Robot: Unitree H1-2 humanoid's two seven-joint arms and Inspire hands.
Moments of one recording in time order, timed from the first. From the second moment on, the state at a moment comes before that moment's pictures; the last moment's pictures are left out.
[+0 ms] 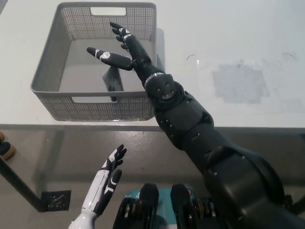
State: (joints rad) left_arm -0.05 0.10 -0.15 0.21 0.17 -0.43 0.02; right_arm -1.23 0.19 0.07 1.29 -0.05 -0.24 -0.10
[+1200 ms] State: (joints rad) left_arm -0.05 0.10 -0.15 0.25 0.17 -0.41 0.02; right_arm -0.29 -0.04 0.00 -0.03 0.05 -0.15 -0.05
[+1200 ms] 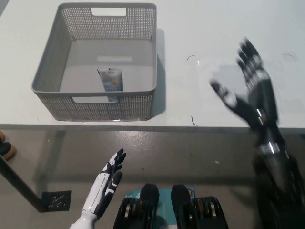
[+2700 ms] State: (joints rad) left_arm 0.01 0.08 -0.14 0.28 0.16 -0.43 0.06; right_arm 0.08 0.03 0.09 0.19 0.11 -0.30 0.08
